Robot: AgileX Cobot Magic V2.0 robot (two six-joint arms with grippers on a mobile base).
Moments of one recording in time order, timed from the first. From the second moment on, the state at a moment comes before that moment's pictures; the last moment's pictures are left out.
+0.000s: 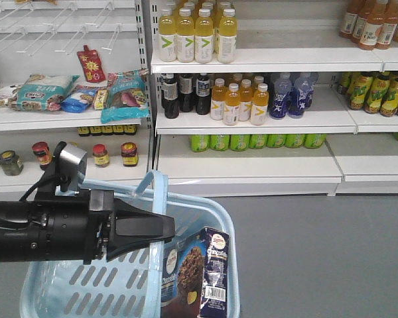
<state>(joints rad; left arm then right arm) -0.28 1.33 -0.66 -1.65 1.04 0.81 -0.02 -0.01 0.03 -0.04 0.09 0.03</state>
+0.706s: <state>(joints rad) -0.28 1.33 -0.66 -1.65 1.03 0.81 -0.02 -0.01 0.03 -0.04 0.09 0.03</state>
